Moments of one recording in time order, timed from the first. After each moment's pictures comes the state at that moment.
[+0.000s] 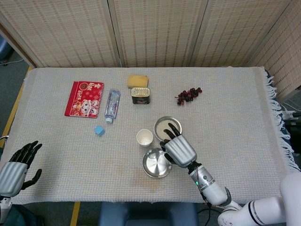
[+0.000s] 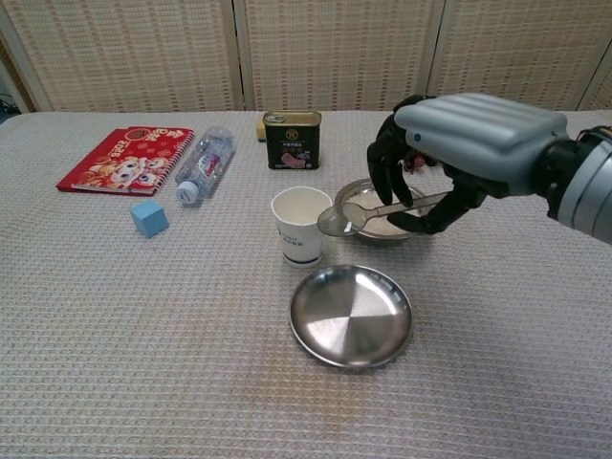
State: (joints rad) left arm -0.12 -1.09 0.03 -1.57 1.62 1.48 -0.03; right arm 0.83 -1.49 -0.11 -1.81 -1.15 1.34 -0.57
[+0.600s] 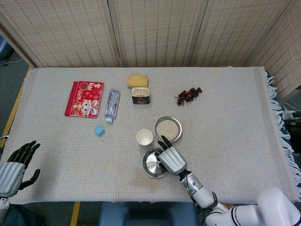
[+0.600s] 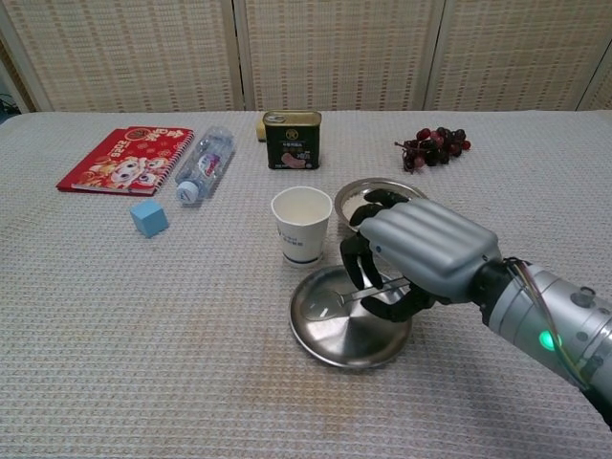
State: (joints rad) left arm -0.12 -1.08 0.03 -1.55 1.62 1.48 -0.07; right arm 0.70 -1.79 -0.08 -1.42 -1.30 1.23 -0.52
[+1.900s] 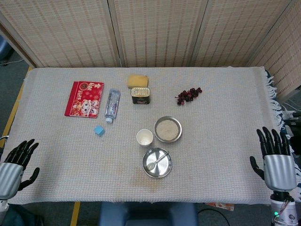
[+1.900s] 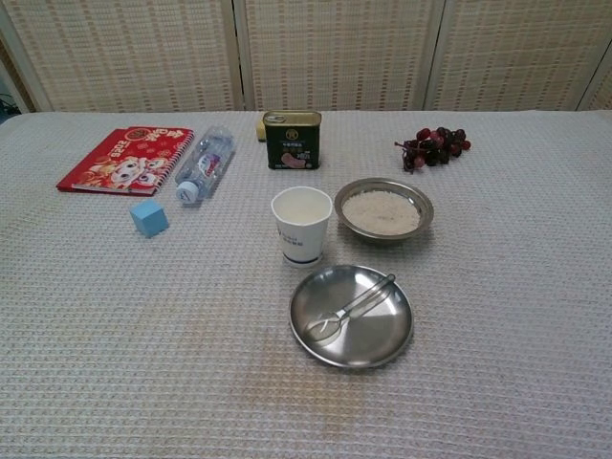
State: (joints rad) left arm -0.10 -1.14 0.01 -1.47 1.69 1.60 -0.05; right arm 0.17 -1.18 -0.10 -1.75 -1.46 1.83 -0.34
